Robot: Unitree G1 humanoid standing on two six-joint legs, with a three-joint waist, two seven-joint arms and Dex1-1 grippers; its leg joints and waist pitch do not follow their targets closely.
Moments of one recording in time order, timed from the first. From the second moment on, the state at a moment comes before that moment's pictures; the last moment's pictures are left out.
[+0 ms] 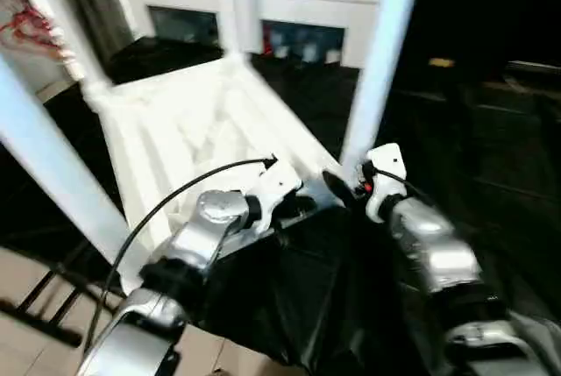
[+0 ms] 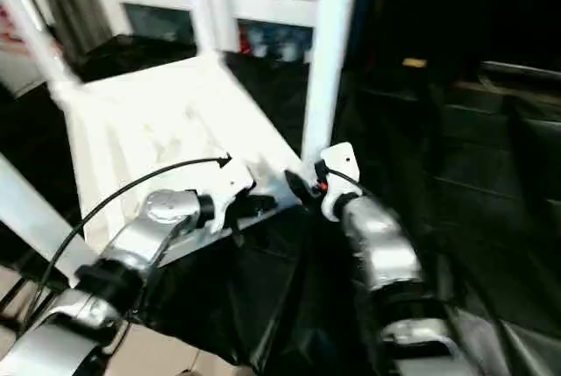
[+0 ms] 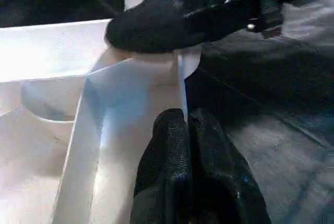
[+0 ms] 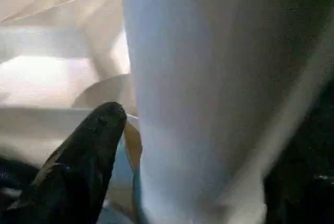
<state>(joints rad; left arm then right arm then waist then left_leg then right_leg) -0.58 0.14 -0.26 0.62 0.06 0.07 -0.91 -0.46 -0.19 0.04 0.52 0.09 0.12 0.56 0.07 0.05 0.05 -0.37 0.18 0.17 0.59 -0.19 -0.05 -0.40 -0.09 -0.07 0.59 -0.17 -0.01</state>
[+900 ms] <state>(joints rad) -0.55 0.34 -0.29 0.57 -0.02 0.01 -1.26 -0.35 -0.46 0.17 0.28 0.18 0.19 1.09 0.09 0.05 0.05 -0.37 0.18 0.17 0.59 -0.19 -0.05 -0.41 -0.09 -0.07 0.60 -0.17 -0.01</state>
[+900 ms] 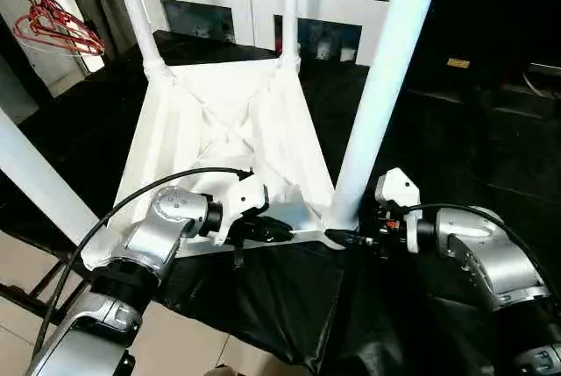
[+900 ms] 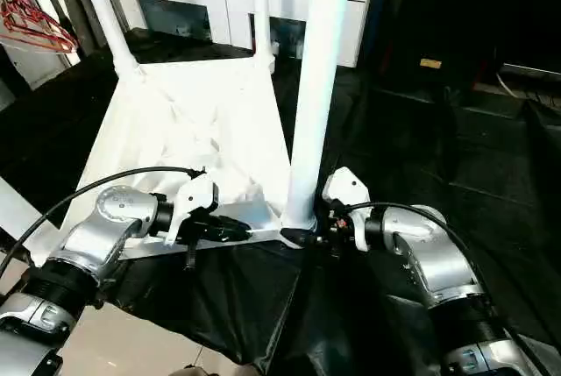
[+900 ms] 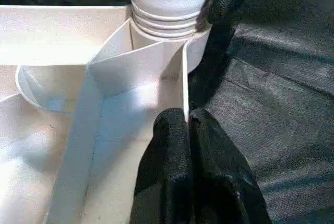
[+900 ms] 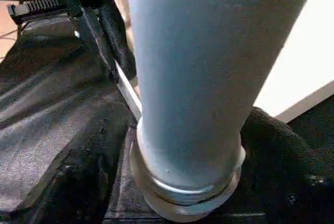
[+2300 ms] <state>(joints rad) -0.59 0.20 -0.29 0.63 0.07 0.00 -1.00 -0.42 -0.31 0.11 0.46 0.09 0.13 0.74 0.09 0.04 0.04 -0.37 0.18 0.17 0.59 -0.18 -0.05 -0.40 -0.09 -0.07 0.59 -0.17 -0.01</state>
